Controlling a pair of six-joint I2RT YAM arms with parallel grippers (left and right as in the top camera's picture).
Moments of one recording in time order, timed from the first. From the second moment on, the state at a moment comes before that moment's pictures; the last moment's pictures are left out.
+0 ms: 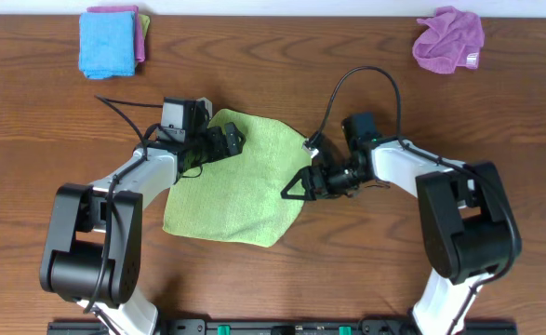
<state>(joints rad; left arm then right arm) -0.17 1.82 0.93 -0.10 0.38 -0.46 0.28 1.97 1.03 -0.50 -0.98 -0.01</state>
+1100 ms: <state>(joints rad) -0.17 1.82 0.94 -0.04 0.28 -0.54 0.53 1.89 1.18 -0.96 -0.71 0.01</state>
